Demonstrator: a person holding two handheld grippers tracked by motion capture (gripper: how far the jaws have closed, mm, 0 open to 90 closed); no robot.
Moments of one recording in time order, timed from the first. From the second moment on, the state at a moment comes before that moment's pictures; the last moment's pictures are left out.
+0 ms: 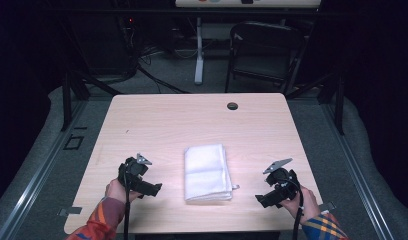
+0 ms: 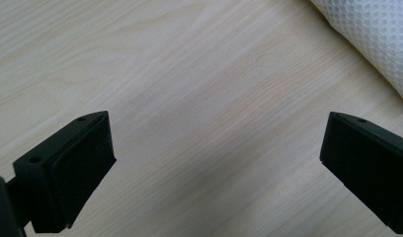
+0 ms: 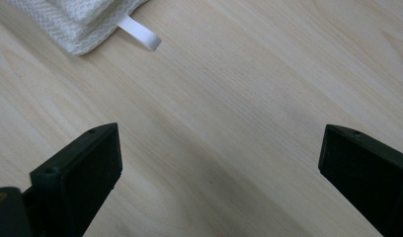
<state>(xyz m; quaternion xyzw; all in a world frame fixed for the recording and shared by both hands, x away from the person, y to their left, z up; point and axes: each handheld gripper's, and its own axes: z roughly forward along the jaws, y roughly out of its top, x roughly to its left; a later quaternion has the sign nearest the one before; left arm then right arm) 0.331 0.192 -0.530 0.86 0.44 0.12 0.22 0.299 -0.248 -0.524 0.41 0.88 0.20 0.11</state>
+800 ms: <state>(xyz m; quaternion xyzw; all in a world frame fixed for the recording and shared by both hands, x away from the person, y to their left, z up) 0.322 0.158 -0.517 0.88 0.40 0.10 0.25 0.304 -0.247 -0.526 0.41 0.88 0.20 0.09</state>
